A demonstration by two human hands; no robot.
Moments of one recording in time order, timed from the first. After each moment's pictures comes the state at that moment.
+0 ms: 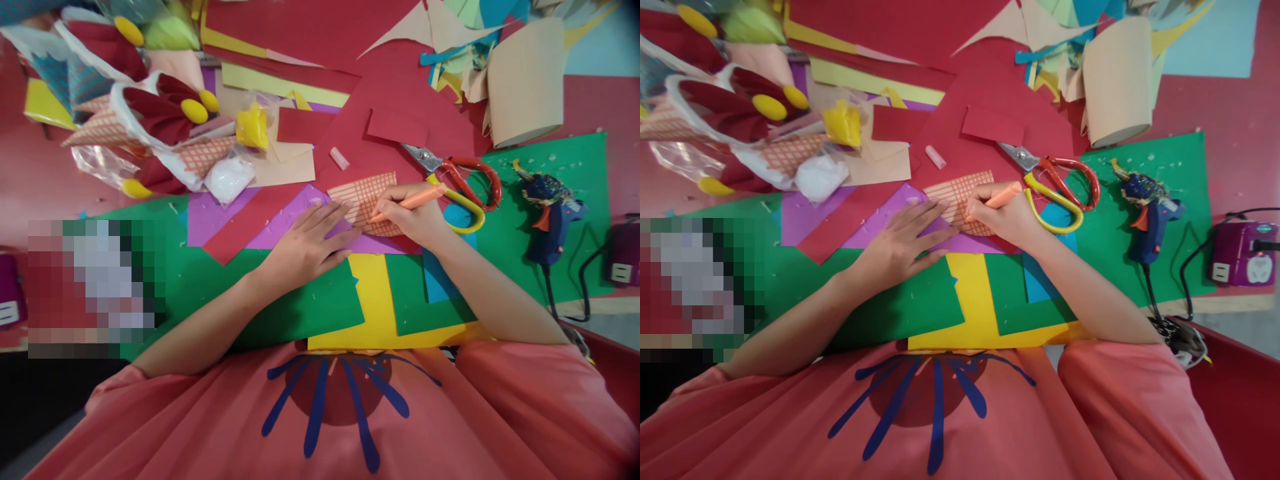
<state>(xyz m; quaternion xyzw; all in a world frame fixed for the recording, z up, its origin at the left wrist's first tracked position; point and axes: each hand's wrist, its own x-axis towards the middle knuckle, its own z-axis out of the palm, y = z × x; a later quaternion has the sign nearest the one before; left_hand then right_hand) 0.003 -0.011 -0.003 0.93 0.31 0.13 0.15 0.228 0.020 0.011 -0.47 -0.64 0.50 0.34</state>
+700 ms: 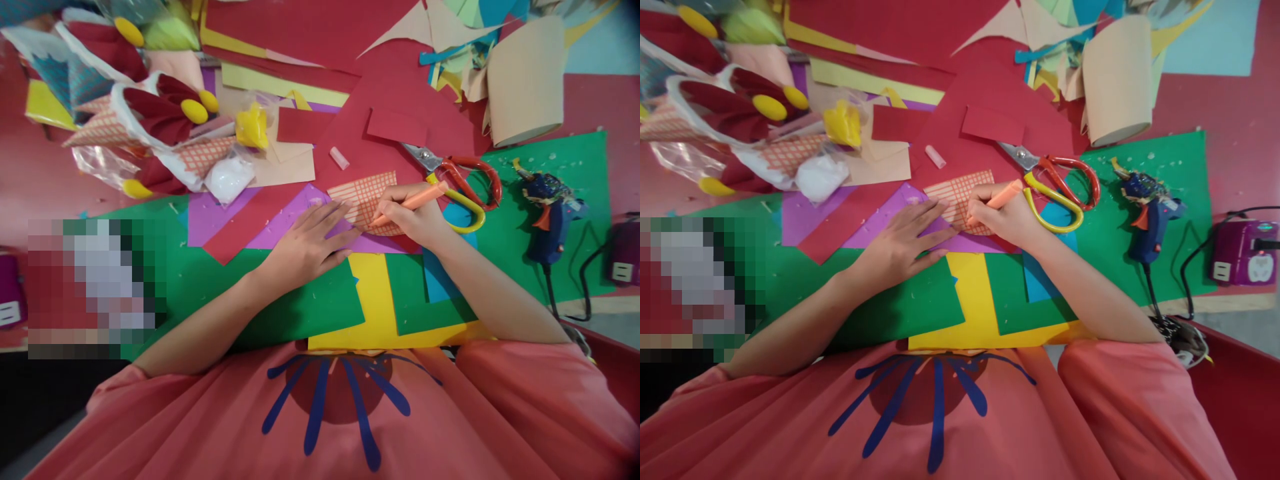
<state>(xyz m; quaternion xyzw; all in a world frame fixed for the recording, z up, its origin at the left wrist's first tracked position) 0.003 -0.011 -0.004 0.93 0.31 0.13 0.16 0.230 0.017 0.012 -0.47 -0.65 0.50 0.33</state>
